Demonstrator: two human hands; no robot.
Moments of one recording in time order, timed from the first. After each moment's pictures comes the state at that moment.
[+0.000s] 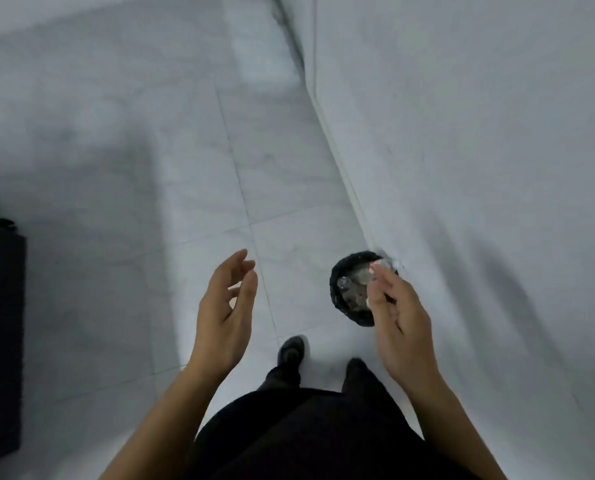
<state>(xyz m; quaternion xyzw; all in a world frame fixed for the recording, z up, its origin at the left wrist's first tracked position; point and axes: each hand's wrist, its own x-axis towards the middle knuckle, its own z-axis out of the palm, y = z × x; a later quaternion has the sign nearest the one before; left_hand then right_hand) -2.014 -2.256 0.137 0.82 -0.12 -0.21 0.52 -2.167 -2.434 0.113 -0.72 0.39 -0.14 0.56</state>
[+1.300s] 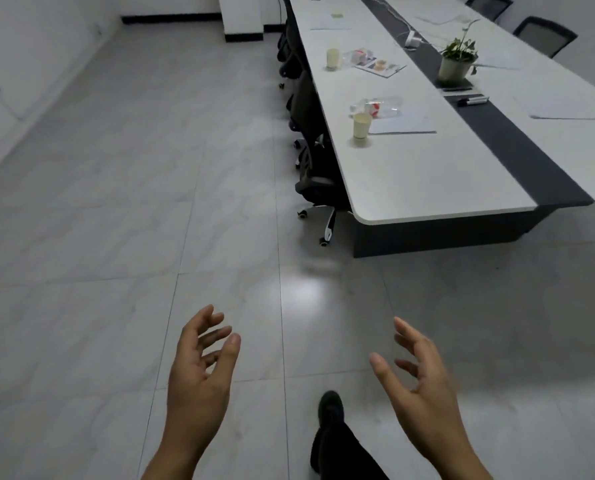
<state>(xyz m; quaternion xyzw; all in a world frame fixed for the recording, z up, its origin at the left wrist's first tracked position) -2.449 -1.610 0.193 0.56 0.55 0.40 0.47 -2.208 -1.736 0.167 -0.75 -0.38 0.27 0.46</state>
